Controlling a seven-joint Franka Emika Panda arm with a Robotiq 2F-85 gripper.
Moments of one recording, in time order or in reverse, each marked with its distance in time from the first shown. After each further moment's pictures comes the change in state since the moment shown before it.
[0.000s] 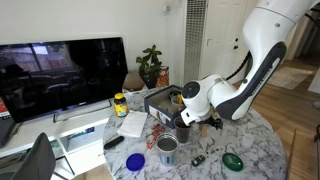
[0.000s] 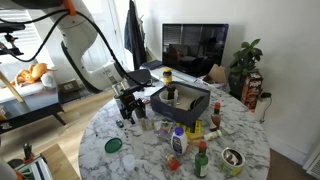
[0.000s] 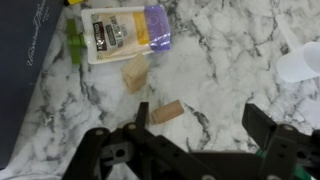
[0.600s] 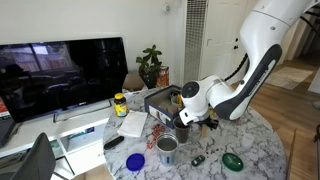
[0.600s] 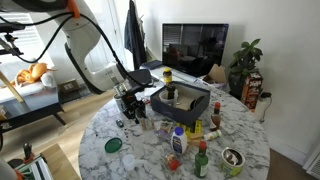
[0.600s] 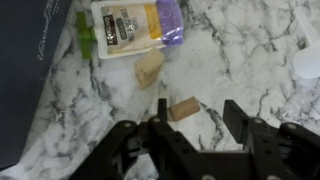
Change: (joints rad) arm -0.015 0.027 0.000 0.022 -0.013 0.042 0.000
